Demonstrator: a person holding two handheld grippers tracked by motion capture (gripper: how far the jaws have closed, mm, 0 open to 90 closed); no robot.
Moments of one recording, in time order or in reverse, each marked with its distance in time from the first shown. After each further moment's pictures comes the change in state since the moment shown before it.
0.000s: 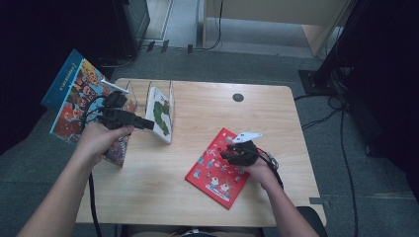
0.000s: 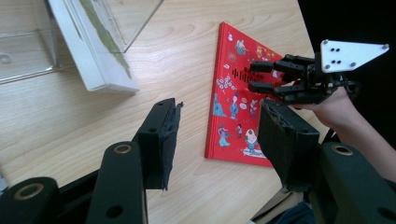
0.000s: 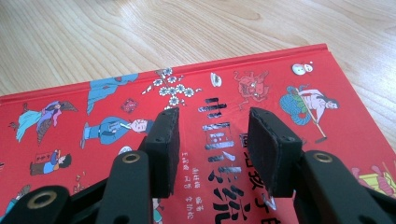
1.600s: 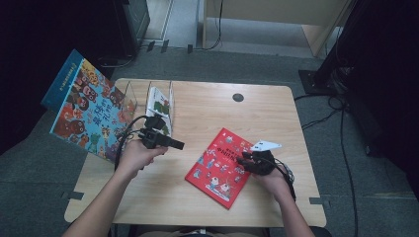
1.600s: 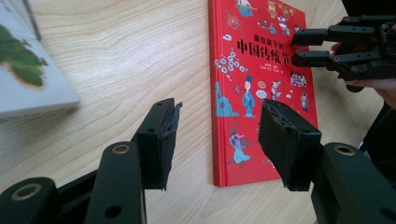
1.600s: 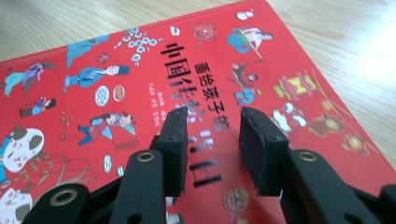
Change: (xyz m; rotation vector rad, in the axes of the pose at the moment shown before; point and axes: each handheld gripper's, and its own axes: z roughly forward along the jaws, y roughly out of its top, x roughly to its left) left arm -0.008 -0.017 0.116 0.078 -0.020 0.165; right arm -0.009 -0.040 -0.040 -0.023 -0.083 0.093
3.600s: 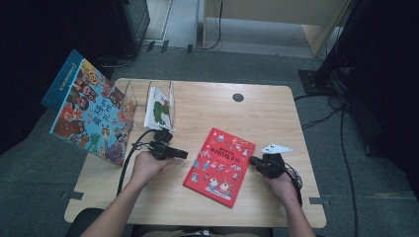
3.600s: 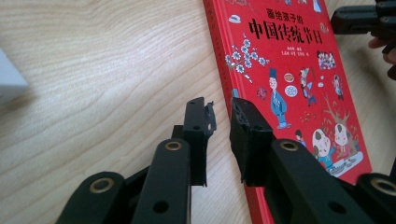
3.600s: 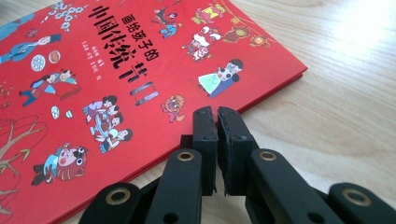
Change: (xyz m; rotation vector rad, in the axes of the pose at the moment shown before) left arm 0.019 -0.029 0.055 -0.024 -0.016 0.016; right arm -0.017 -0.019 -0.013 0.023 -0.087 0.084
